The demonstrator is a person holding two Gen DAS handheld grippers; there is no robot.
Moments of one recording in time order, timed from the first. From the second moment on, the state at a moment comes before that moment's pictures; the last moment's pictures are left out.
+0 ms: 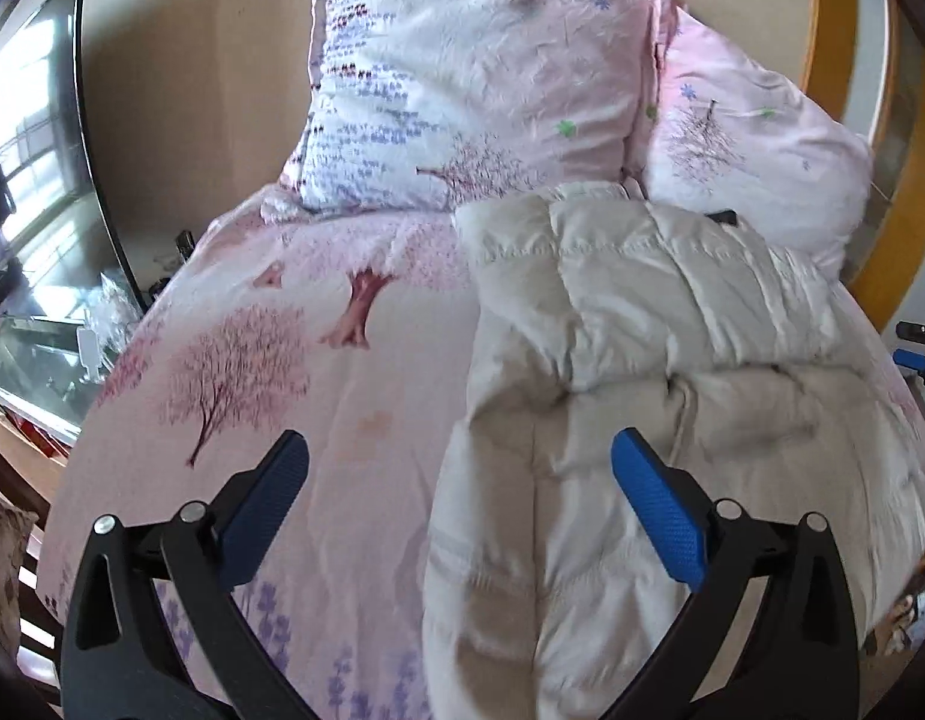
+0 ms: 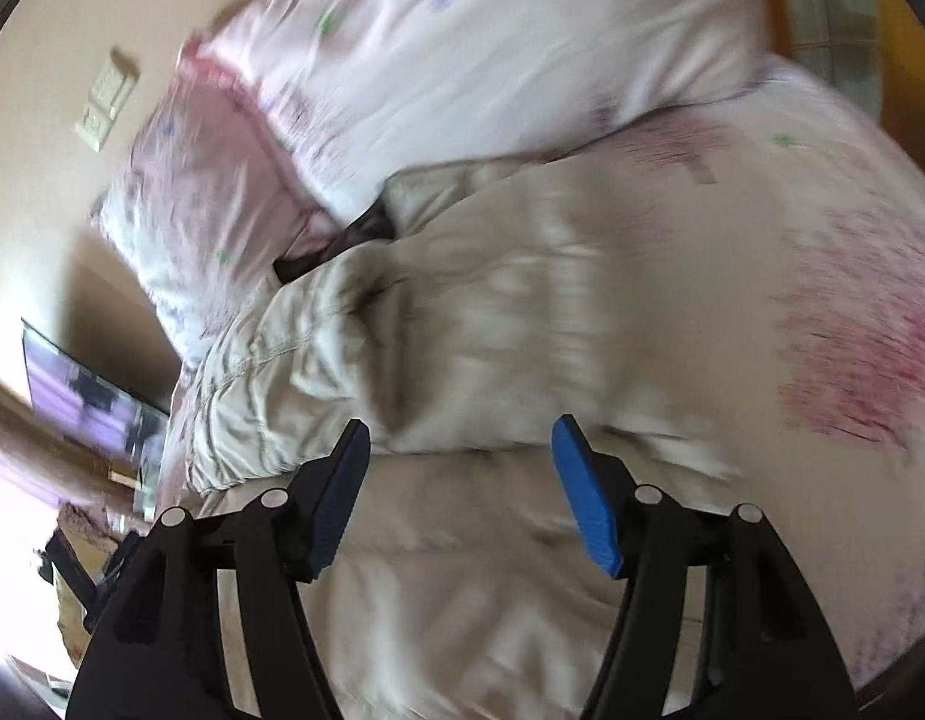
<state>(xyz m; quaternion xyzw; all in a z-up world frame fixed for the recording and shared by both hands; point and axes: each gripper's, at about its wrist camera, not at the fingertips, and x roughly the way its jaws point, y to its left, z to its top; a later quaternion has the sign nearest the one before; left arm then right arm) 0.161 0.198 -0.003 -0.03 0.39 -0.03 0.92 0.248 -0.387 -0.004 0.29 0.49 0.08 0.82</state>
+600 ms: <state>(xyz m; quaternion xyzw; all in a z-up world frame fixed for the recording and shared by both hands) 0.110 0.229 -0.058 -0.21 0.48 -0.14 0.84 0.098 -0.486 -0.078 0.43 0.53 0.09 0.73</state>
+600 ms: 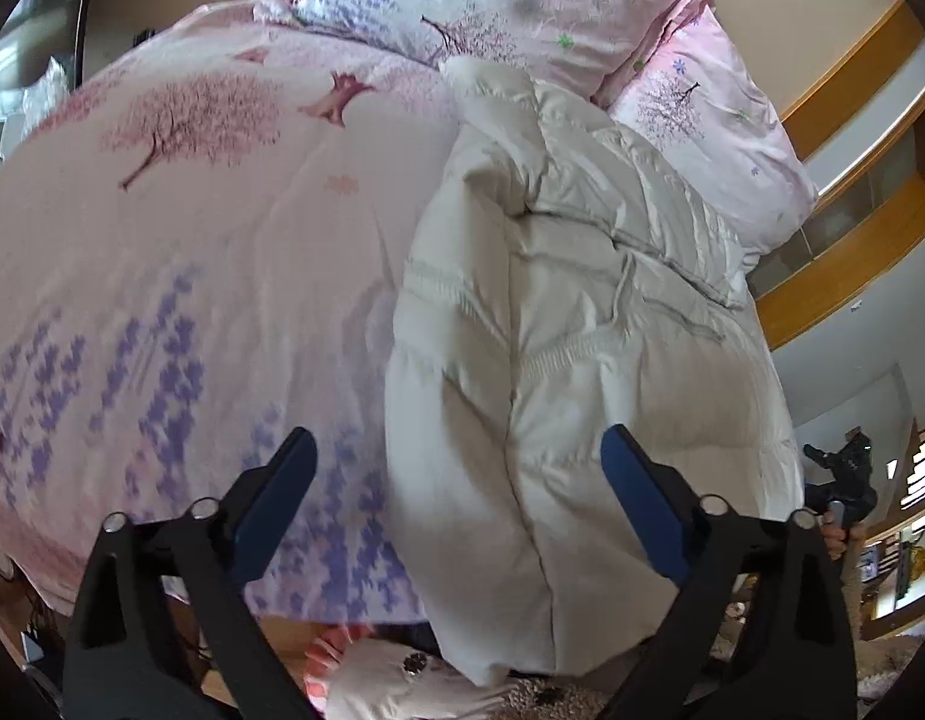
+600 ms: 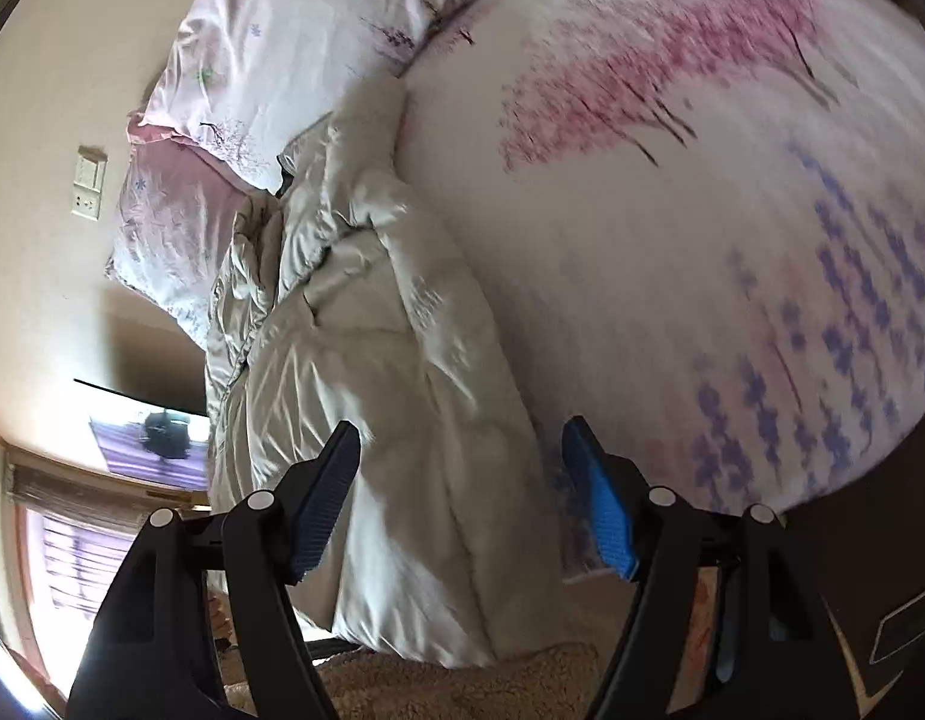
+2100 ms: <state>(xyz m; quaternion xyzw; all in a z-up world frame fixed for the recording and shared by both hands) 0.088 0.211 -0.003 -0.27 0.41 -0.18 0.85 0.089 -0.444 0.000 0.45 0.39 0.18 0.79</state>
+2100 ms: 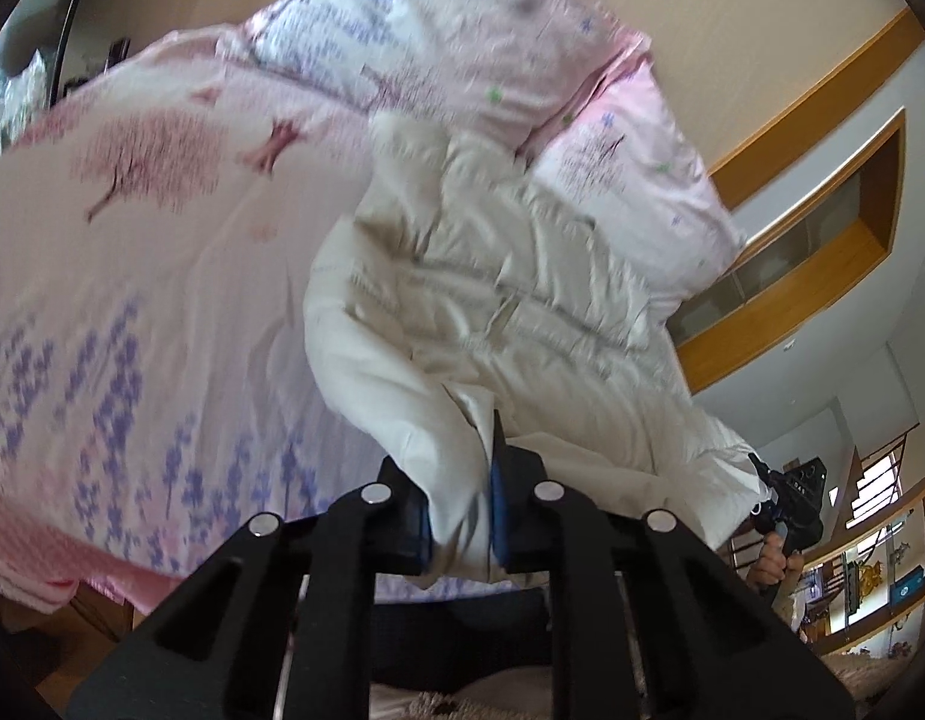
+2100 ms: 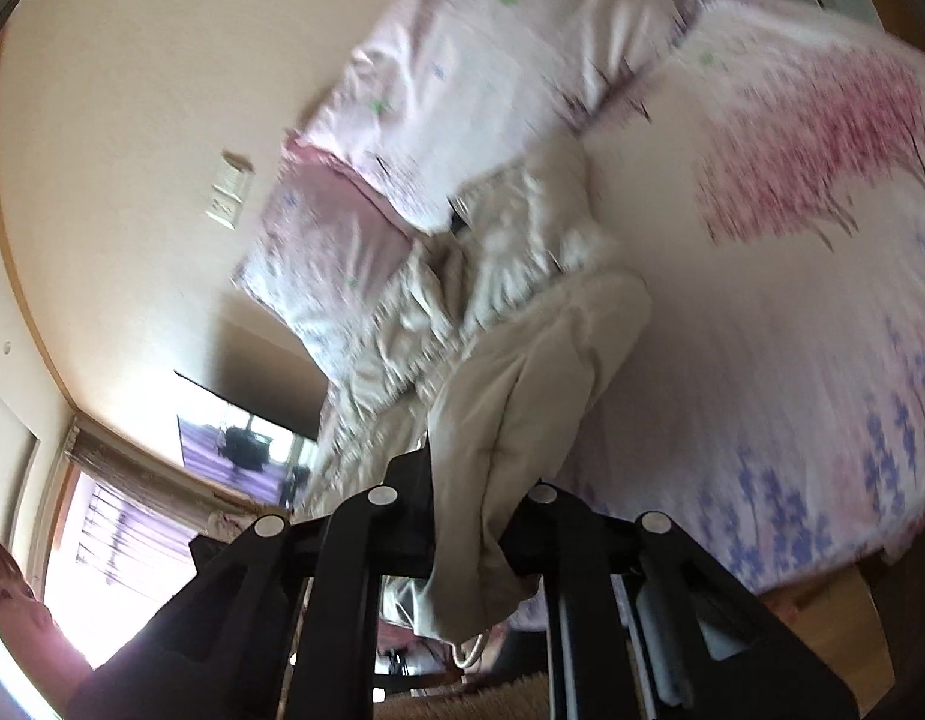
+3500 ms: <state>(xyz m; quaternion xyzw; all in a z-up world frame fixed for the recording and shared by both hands) 0.386 0.178 0.018 -0.26 0.39 -0.03 0.88 0.382 -0.424 -0.014 0.41 0.42 0.00 0.81</state>
